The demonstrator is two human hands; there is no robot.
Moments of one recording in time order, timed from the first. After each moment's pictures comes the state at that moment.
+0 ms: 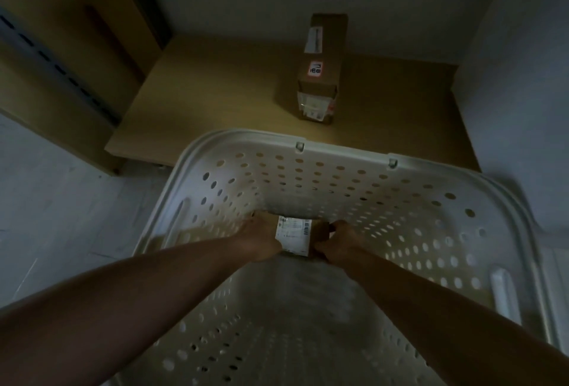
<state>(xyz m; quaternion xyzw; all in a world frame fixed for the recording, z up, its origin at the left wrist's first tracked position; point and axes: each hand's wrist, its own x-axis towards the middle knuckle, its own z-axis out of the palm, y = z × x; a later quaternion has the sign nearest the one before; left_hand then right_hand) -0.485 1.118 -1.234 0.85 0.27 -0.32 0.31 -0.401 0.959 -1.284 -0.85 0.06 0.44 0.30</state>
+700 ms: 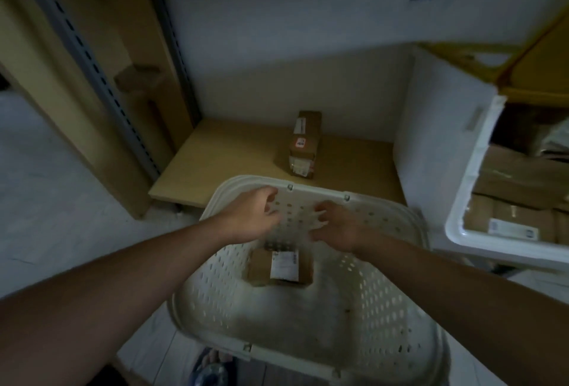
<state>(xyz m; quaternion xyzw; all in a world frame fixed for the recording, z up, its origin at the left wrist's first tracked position) -0.516 1.110 -1.031 0.90 0.18 -0.11 0.38 -0.403 0.935 -1.089 -0.86 -0.19 0.34 0.33</state>
